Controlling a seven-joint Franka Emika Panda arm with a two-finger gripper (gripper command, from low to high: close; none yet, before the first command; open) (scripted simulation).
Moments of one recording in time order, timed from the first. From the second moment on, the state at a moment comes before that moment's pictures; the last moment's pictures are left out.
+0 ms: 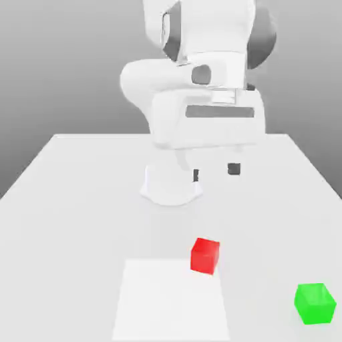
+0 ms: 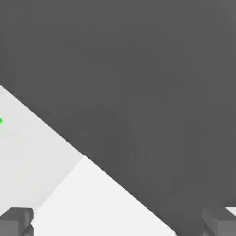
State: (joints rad) arm 0.22 -0.33 -0.06 -2.75 -0.11 2.66 0.18
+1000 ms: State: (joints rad) arm 0.27 -0.01 -0.04 -2.94 -0.01 2.92 -0.20
